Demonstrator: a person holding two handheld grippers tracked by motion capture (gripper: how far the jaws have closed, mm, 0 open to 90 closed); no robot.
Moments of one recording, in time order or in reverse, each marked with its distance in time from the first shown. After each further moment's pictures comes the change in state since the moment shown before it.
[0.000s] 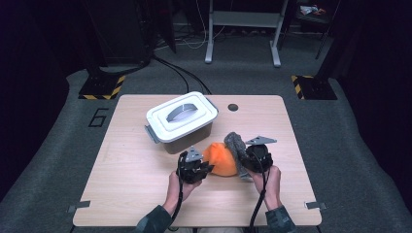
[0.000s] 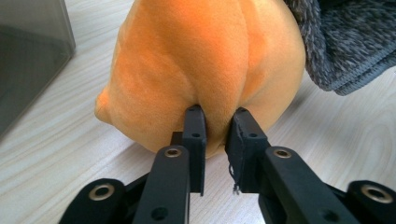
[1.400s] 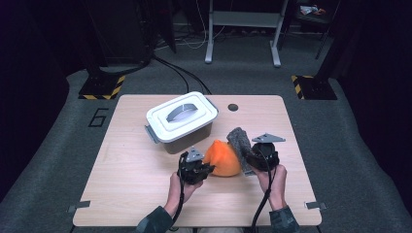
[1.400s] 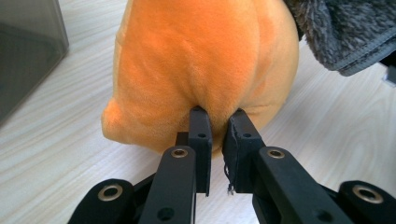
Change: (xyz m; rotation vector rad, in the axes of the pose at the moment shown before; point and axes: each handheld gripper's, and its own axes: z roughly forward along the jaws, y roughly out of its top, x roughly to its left) left arm -0.010 0.005 -0.004 0.007 -0.002 -0.051; right arm -0.006 0.007 -0.022 -0.060 -0.025 0.010
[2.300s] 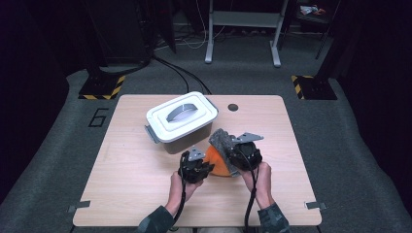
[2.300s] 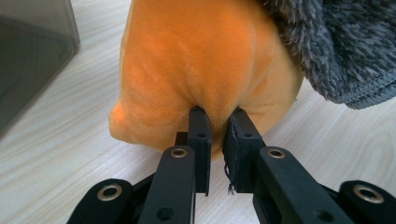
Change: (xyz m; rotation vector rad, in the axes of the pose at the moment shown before) left arm 0.002 0.001 0.005 0.013 0.049 0.022; right arm 0.043 0.016 0.016 0.037 0.046 -0.111
